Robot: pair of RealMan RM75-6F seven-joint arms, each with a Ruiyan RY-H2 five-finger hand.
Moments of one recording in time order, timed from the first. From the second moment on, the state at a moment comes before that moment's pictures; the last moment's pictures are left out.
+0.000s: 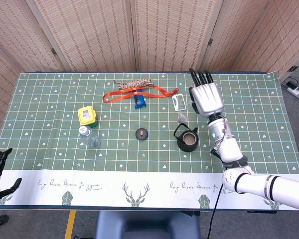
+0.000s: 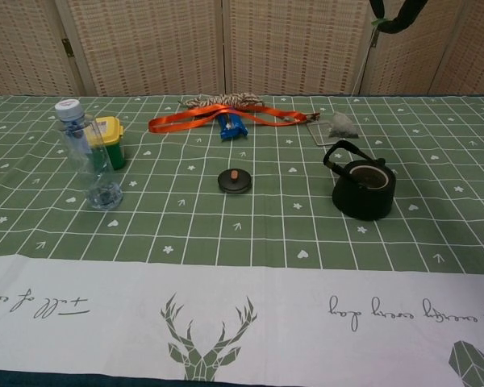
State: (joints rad) left arm -0.06 -1.07 -0.05 -1.62 1.49 1.51 -0.04; right arm 0.95 -1.23 0.32 -1.64 -0.73 1.06 -0.76
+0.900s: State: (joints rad) left arm -0.07 -1.07 -0.05 -1.61 1.48 1.51 -0.03; right arm 0.93 -1.18 0.25 -1.73 -0.80 1.13 -0.76
